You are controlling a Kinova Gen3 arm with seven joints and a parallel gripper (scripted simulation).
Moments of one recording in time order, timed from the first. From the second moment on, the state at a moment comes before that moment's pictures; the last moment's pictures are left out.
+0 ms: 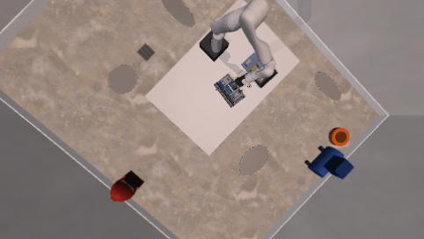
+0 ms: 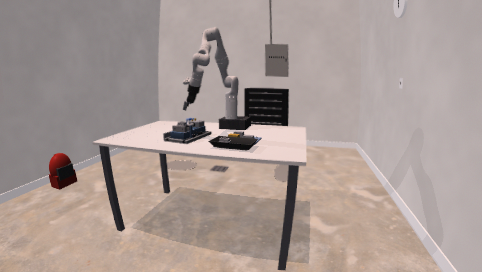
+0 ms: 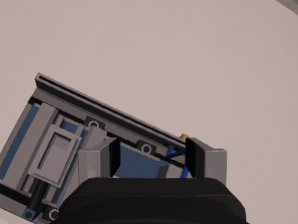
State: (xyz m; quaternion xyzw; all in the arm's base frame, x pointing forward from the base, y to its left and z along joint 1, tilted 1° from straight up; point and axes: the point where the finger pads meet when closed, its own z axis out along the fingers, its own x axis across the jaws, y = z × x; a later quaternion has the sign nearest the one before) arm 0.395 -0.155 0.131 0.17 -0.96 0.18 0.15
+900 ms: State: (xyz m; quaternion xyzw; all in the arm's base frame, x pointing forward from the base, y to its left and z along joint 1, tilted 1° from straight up) arm 0.416 -0.143 0.117 0.10 -0.98 0.10 0.10
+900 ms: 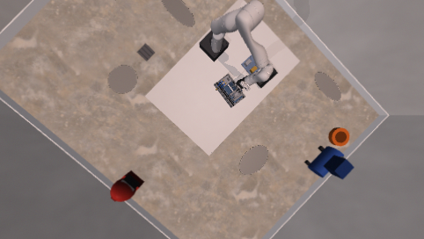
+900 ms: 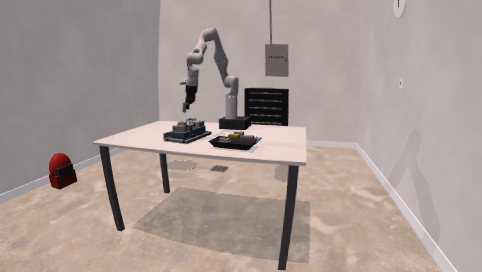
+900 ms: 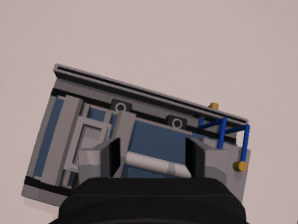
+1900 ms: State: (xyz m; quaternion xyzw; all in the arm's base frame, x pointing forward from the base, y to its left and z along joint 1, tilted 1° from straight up) arm 0.438 -0.142 0.114 0.04 -1.00 0.05 0.06
